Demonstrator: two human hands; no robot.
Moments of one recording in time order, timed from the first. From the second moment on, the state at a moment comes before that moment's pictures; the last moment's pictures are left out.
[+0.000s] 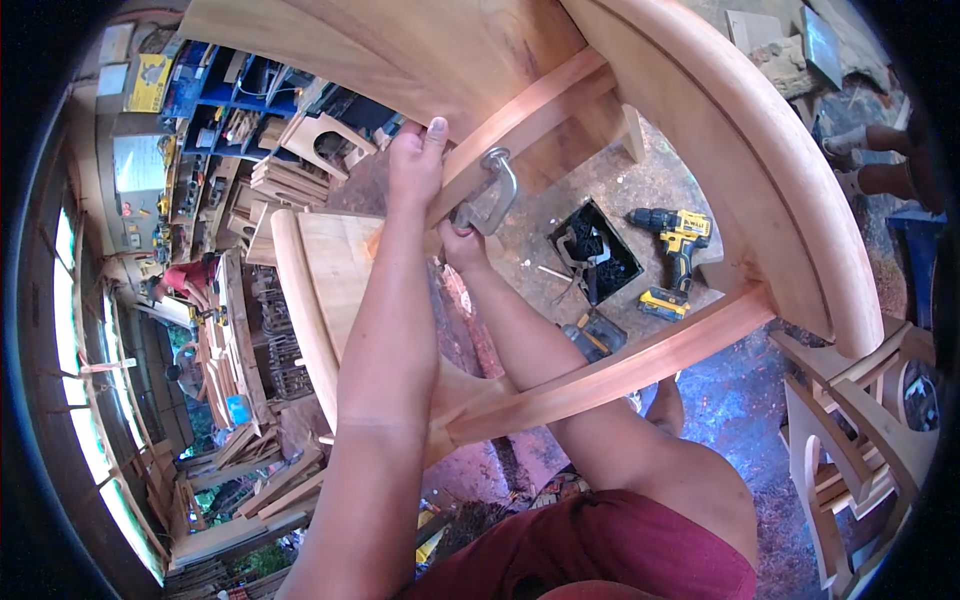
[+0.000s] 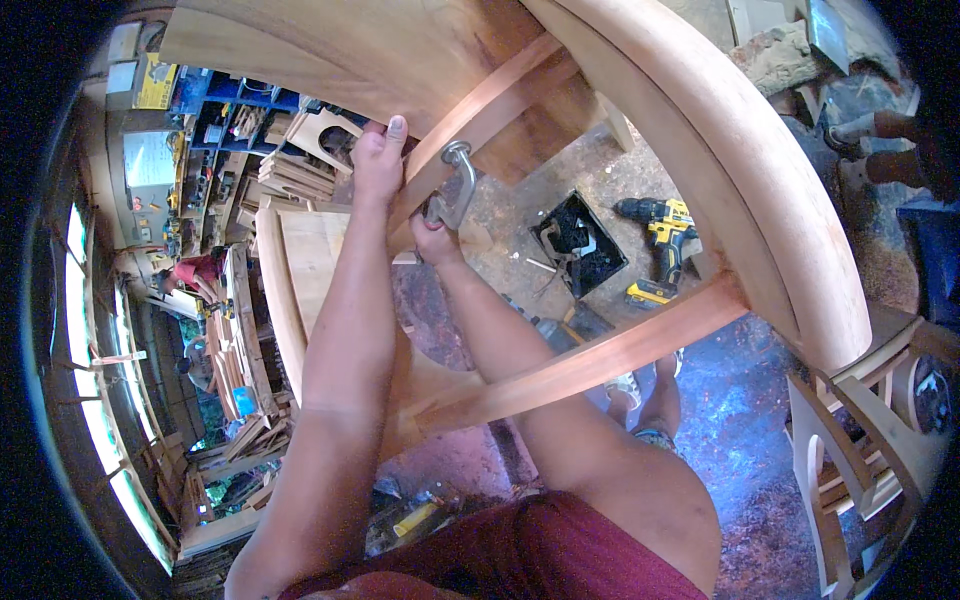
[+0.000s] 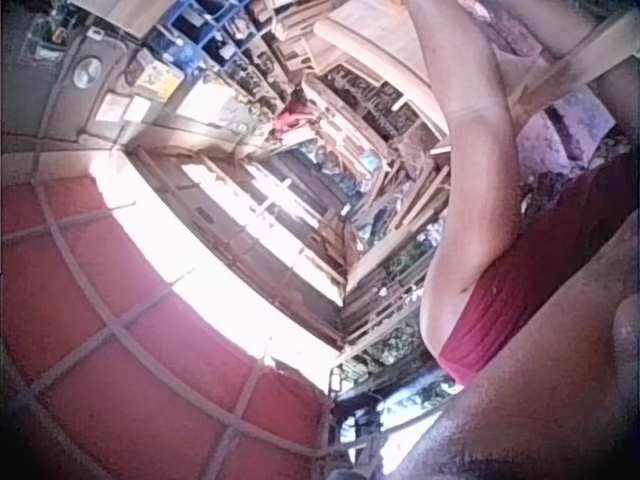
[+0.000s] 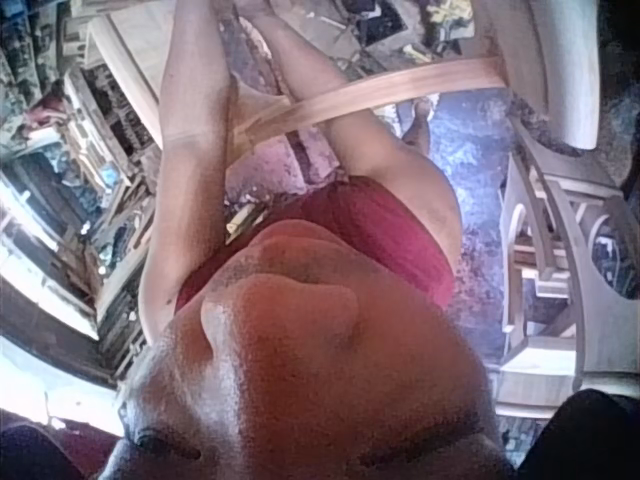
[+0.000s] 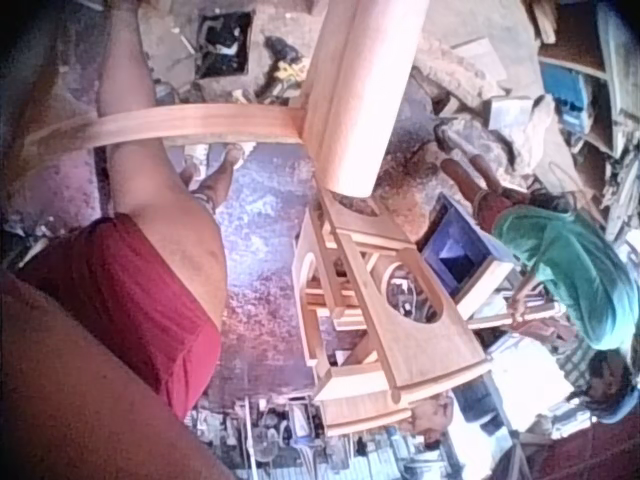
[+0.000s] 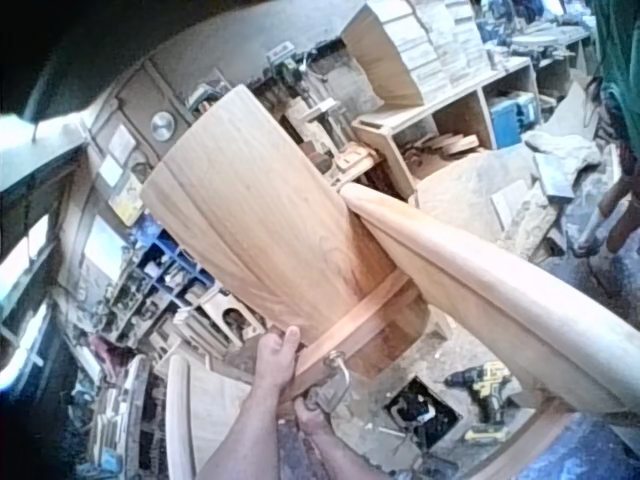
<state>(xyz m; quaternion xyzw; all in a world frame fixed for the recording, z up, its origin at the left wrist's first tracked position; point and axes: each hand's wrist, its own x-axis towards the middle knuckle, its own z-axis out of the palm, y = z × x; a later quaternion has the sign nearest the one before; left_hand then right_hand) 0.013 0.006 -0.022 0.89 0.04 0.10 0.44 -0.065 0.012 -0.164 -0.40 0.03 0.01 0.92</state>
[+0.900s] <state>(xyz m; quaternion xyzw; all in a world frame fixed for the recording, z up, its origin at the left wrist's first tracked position) 0.012 0.016 -0.025 0.88 -0.01 0.13 0.46 -0.052 -0.003 -0.154 -0.48 0.04 0.20 0.85</state>
